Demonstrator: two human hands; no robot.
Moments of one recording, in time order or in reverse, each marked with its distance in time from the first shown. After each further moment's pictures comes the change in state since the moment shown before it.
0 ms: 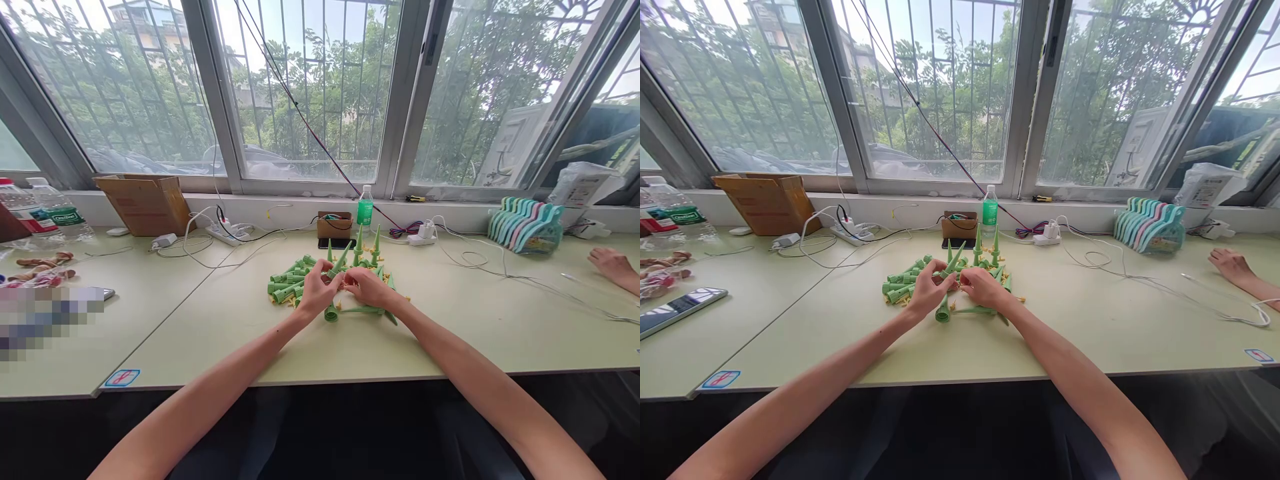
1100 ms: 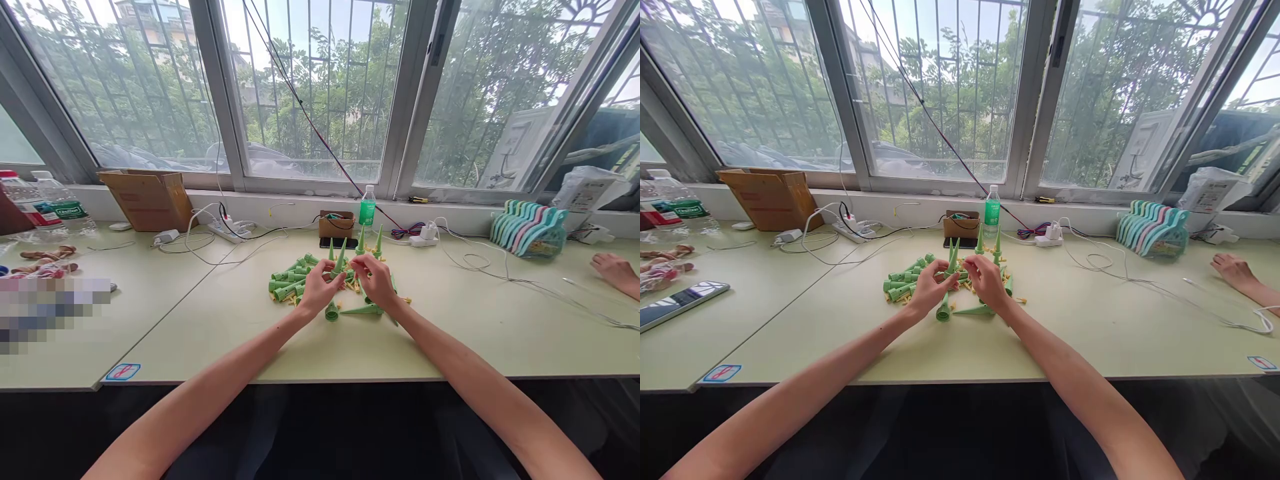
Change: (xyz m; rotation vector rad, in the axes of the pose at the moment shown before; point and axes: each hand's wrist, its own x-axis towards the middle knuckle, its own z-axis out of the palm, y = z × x) left_hand 0.001 -0.001 -0.001 -0.105 -0.052 -0.072; right_hand 0.000 -0.015 -0.003 0.207 0.481 0.012
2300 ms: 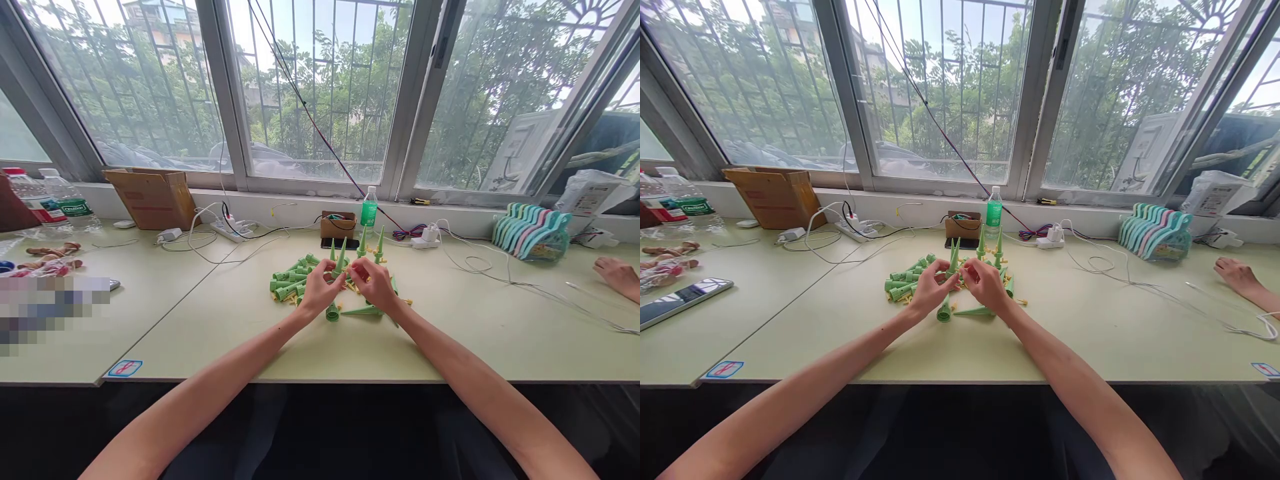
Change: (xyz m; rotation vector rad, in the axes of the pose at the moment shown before) left_hand -0.001 -0.001 0.001 0.010 0.030 0.060; right_hand -0.003 -0.001 0.002 -0.091 -0.060 0.012
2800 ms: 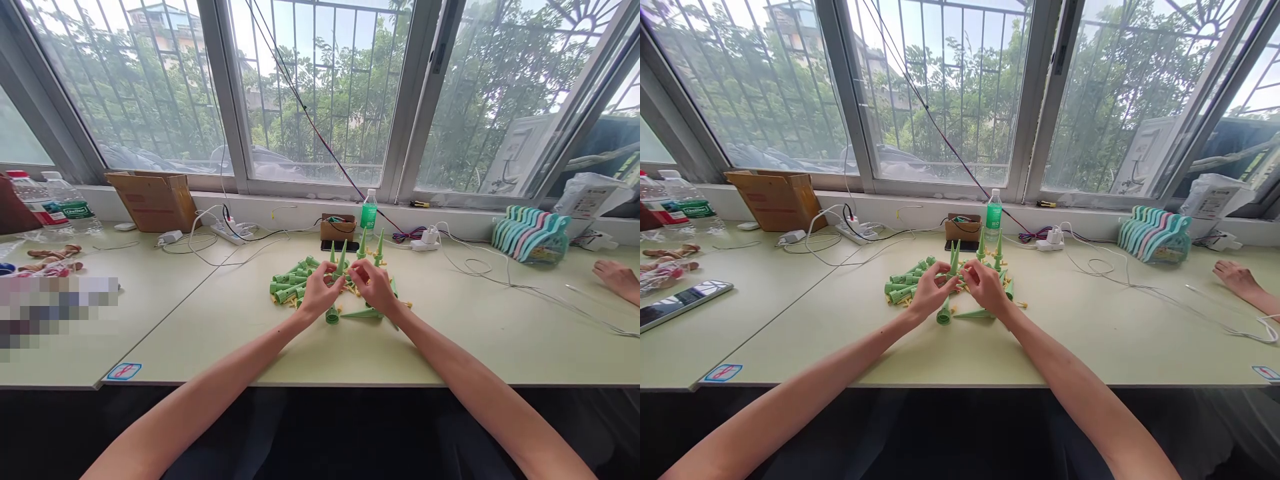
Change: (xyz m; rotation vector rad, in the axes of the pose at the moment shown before) left_hand 0.000 0.000 -0.001 0.005 -0.012 -0.001; right_hand 0.001 -0.003 -0.002 0.035 -0.004 0.000
